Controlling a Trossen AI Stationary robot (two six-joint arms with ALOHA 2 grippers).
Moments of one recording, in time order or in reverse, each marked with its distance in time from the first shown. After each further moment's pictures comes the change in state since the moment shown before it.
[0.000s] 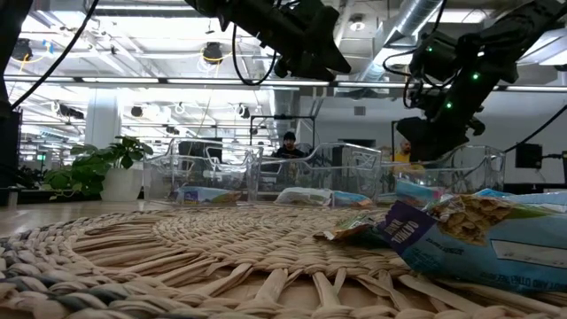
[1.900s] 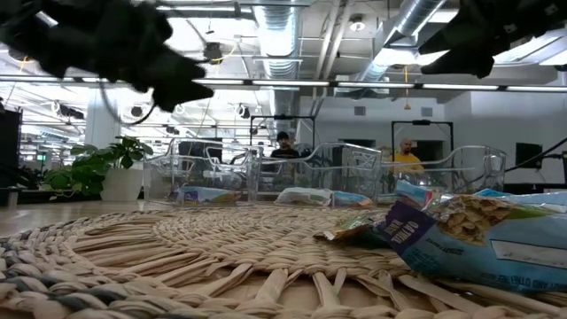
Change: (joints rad) left arm -0.145 -0.797 -1.117 0.503 0.200 -0.148; right arm 0.763 -0.481 -0.001 -0.013 0.076 0.028
